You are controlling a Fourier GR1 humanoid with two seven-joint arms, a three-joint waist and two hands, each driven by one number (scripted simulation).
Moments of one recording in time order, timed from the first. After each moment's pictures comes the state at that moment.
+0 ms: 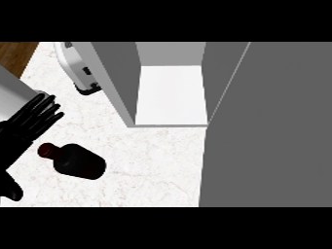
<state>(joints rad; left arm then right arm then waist) -0.12 0.30 0.30 -1.49 0.70 -0.68 0.39 -0.08 -0.14 0.07 -2.47 -0.17 0.07 0.63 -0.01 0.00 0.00</state>
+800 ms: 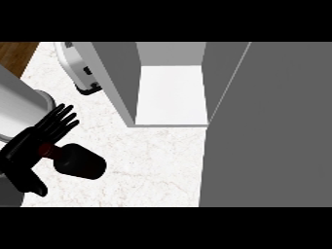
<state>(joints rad) -0.16 0.26 0.29 -1.23 0.48 -0.82 0.15 -0.07 -0.12 0.04 -2.47 -0.16 0.10 0.62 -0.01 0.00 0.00</state>
